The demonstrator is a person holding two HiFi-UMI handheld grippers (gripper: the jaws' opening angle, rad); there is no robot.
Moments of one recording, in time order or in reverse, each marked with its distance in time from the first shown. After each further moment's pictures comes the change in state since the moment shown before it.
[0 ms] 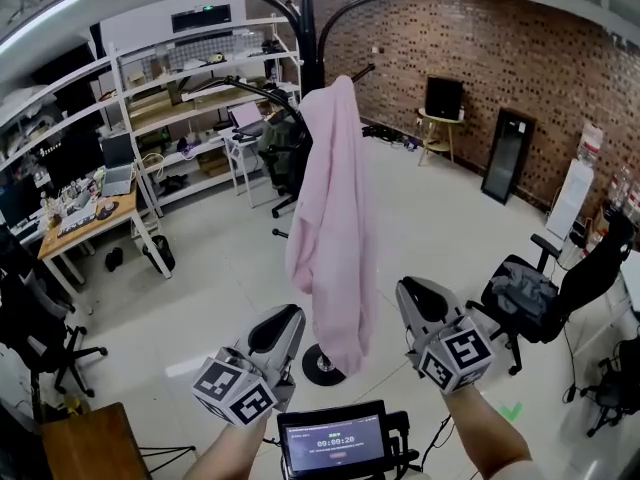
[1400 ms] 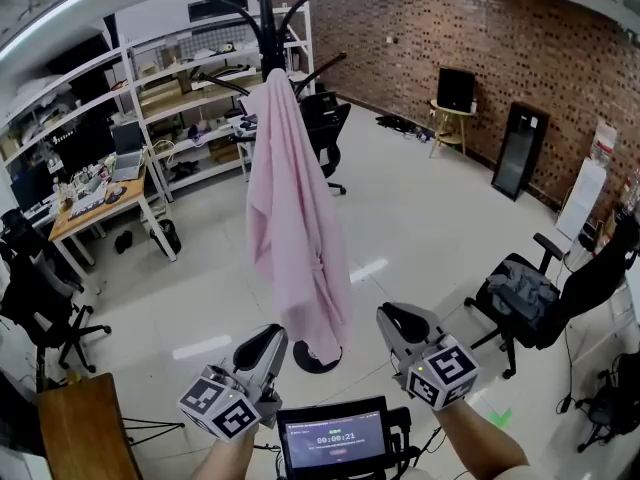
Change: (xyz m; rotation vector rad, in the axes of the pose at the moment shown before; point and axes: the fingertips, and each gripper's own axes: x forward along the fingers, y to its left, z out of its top) left arm -0.001 -0.071 -0.045 -0.064 0.045 0.133; right arm -0.064 -0.023 -0.046 0.107 0.121 0.183
